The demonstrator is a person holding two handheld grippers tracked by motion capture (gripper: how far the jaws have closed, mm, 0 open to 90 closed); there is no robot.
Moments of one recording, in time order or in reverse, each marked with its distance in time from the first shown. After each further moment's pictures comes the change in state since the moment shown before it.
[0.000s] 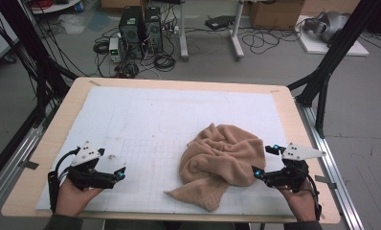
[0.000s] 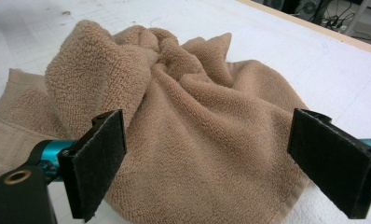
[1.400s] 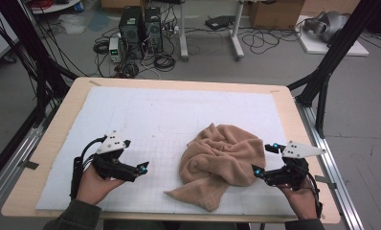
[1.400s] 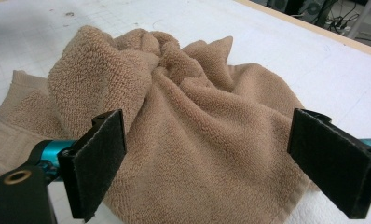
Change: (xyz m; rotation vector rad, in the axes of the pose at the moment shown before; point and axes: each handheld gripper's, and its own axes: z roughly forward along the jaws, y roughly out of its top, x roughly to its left) left arm -0.036 0.052 0.035 -0.003 -0.165 0.073; right arm -0.002 0.005 0.000 0.006 0.015 -0.007
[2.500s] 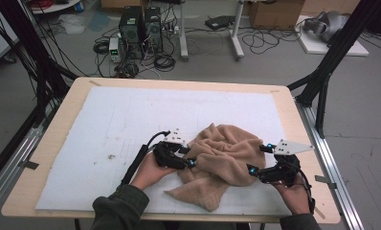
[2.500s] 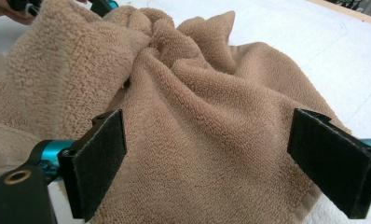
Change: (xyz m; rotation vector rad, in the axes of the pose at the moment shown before) left arm -0.035 0.024 0.144 0.109 -0.288 0.081; right arm -0.009 -0.010 0.024 0.058 0.013 0.012
